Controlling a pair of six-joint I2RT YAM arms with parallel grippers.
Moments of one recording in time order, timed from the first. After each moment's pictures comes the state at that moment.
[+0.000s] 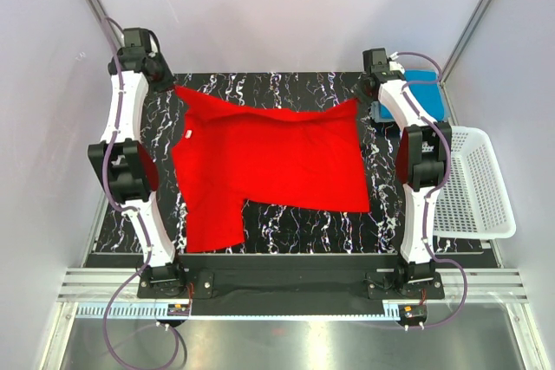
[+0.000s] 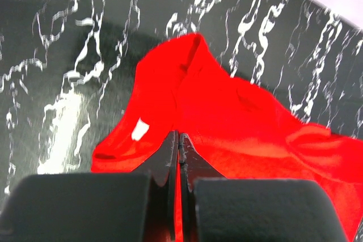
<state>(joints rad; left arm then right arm) 0.12 2.04 2.10 -0.87 0.08 -0.38 0.14 2.24 1.99 -0.61 0.19 0.93</state>
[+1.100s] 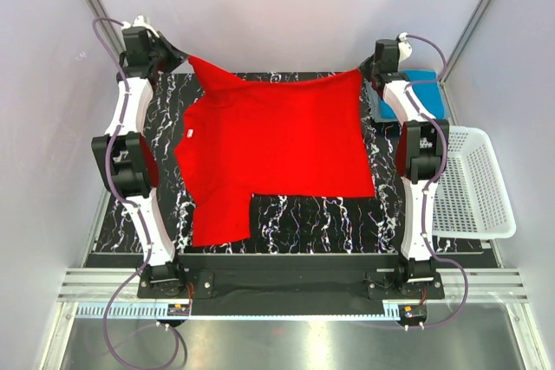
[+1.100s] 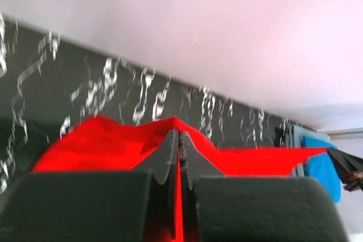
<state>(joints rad) 0.13 2.10 2.00 -0.26 0.34 -0.60 0.08 2.38 2.10 -0.15 0.14 0.81</state>
